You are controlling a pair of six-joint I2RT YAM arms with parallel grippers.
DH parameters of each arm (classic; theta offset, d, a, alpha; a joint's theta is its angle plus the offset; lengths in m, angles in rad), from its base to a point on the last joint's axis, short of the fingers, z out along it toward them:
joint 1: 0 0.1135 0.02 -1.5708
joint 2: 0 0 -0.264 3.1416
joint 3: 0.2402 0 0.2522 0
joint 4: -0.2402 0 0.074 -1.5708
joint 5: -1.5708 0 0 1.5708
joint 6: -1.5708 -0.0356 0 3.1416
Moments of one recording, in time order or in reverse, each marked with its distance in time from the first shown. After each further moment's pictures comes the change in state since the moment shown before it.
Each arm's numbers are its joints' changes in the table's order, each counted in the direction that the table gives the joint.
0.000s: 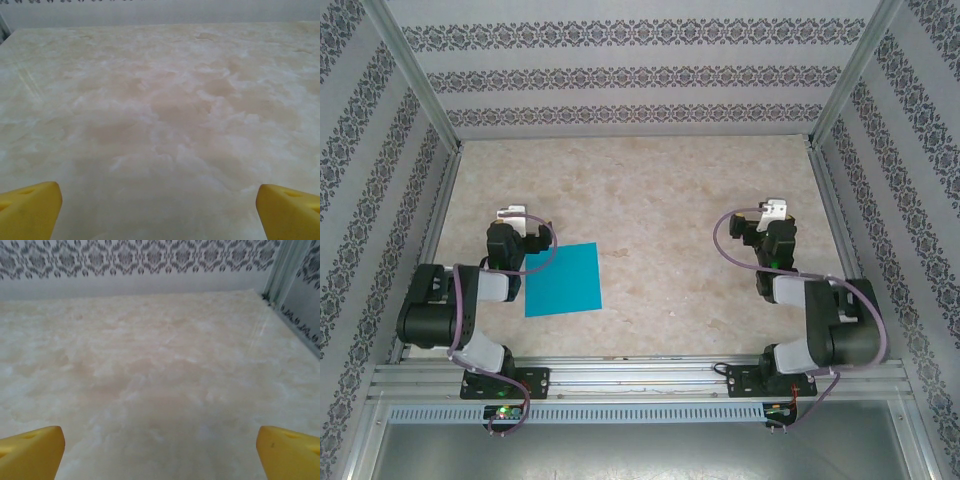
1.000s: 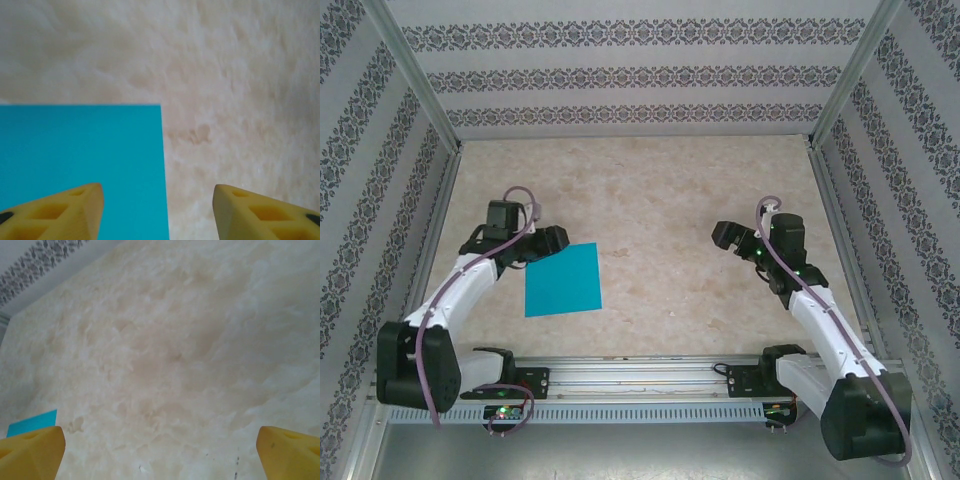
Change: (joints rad) left arm -0.110 -0.291 0.376 -1.212 -0.462 0.471; right arm 0.081 -0.434 0.200 -0.962 0.370 -0.453
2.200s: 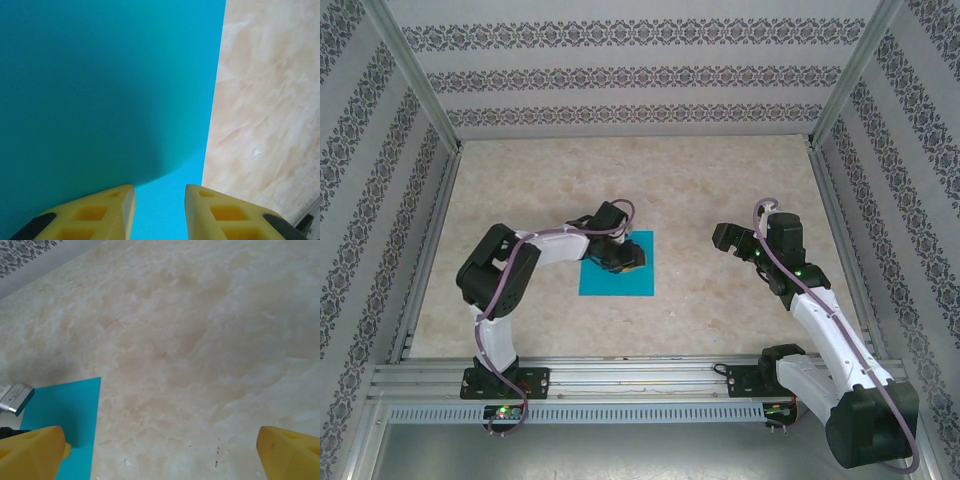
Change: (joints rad) left arm -0.487 0.682 0.344 0.177 -0.010 0.305; right arm 0.046 -0.043 0.048 -0.119 -0.126 0.040
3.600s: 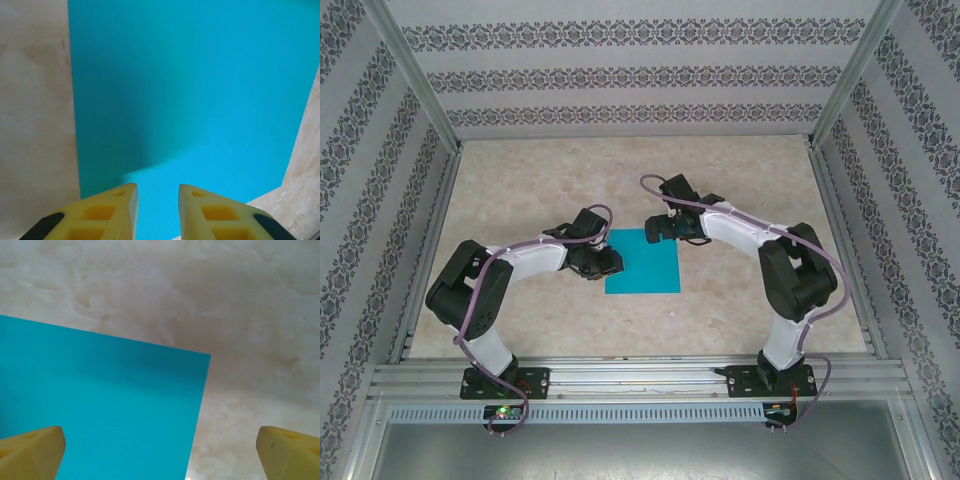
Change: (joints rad) left arm 0.066 -0.208 -0.196 -0.058 0.092 -0.018; right arm 0.393 0.922 0.651 -0.225 -0.209 0.107
